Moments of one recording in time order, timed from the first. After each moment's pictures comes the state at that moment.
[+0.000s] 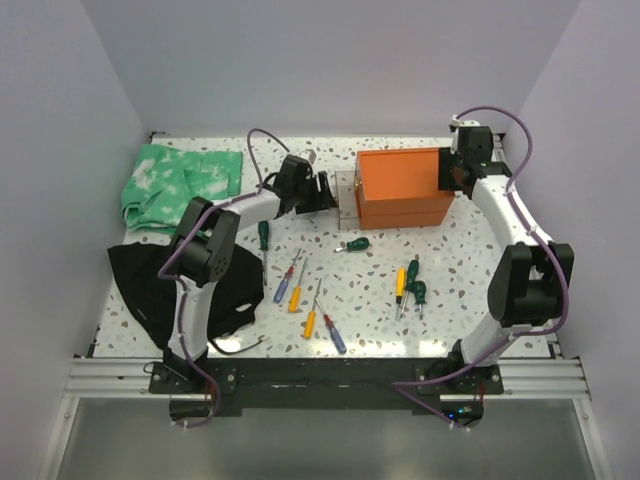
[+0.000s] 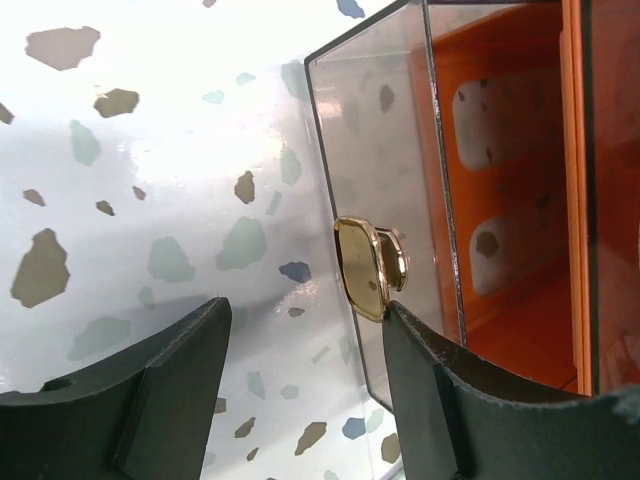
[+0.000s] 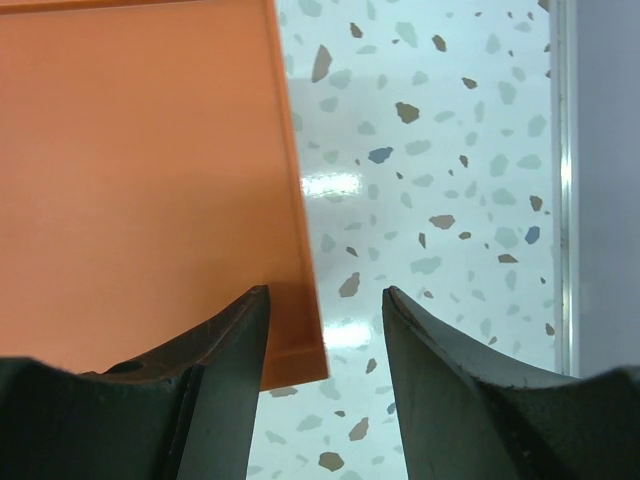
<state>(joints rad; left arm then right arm) -0.47 2.16 1.49 -0.05 0.16 -0.58 0.02 1.68 1.41 -0.50 0.20 -0.03</state>
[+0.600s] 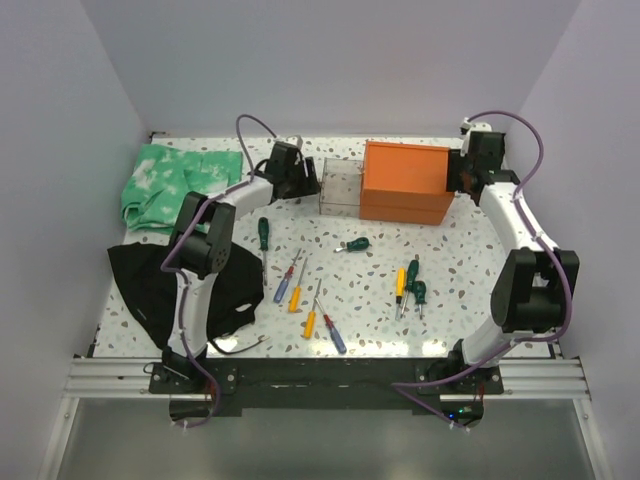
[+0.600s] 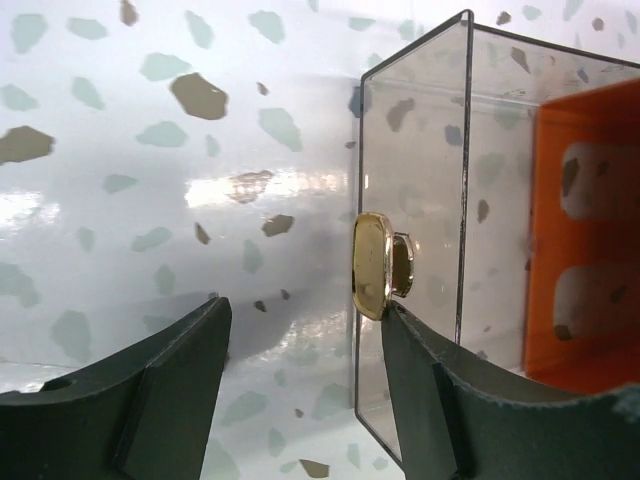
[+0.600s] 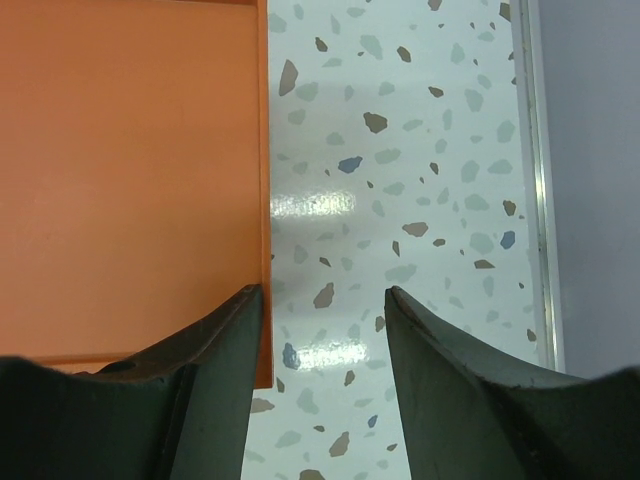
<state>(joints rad) -0.40 2.23 1.64 -0.12 0.07 -0.51 -0.04 1.64 1.33 -0.41 0.19 -0.06</state>
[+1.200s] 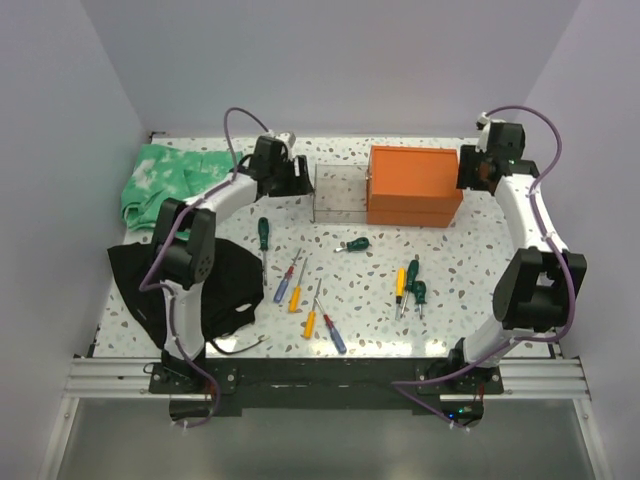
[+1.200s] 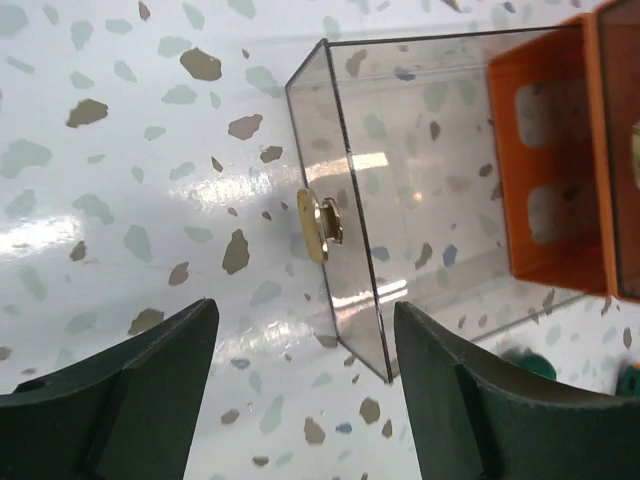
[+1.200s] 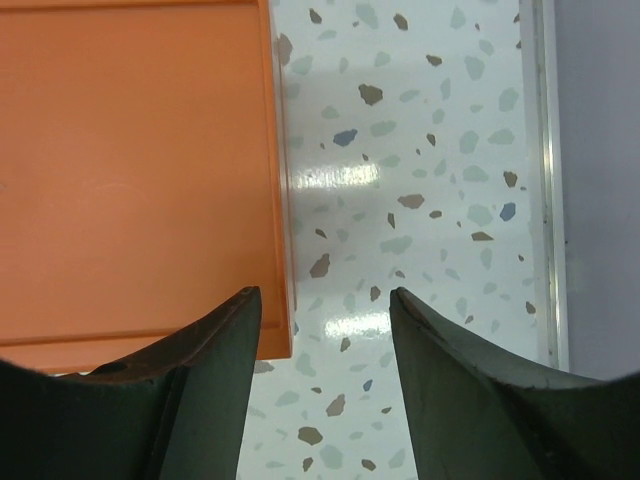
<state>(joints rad) -0.35 2.07 1.55 -0.22 0.17 -0.40 -0.11 1.65 1.45 -0.58 0.06 -0.03</state>
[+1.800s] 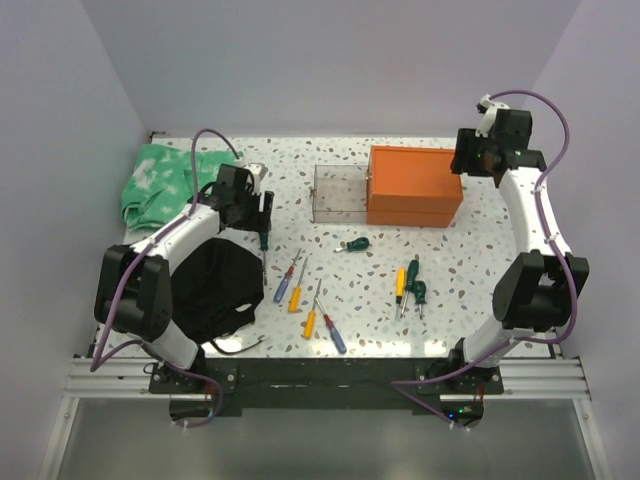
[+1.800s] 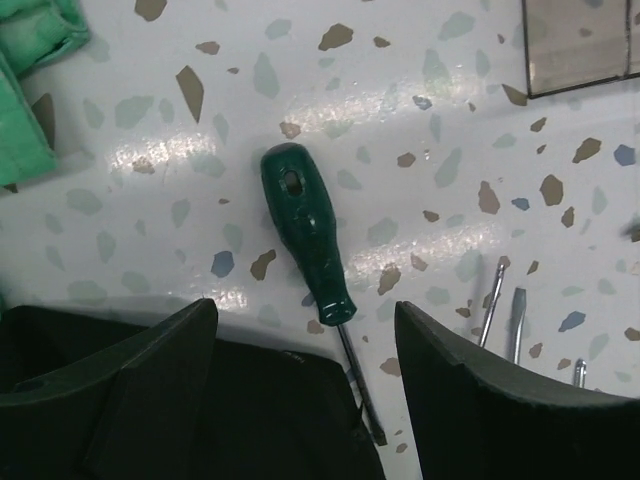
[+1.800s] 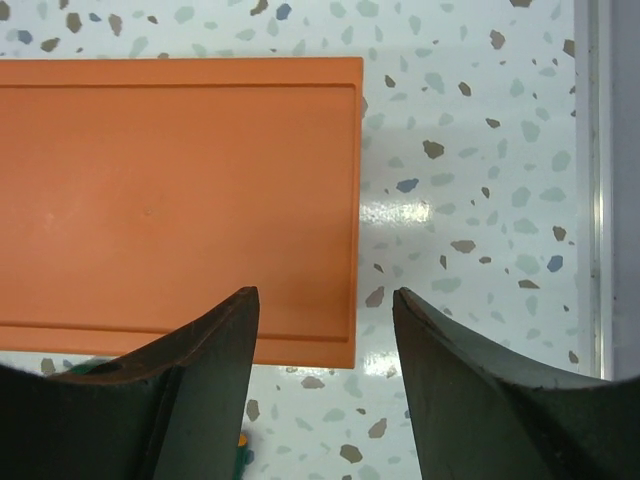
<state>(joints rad) -0.29 1.61 1.12 -0.42 0.04 -0.14 -0.11 1.65 1.56 -0.61 -0.08 0.00</state>
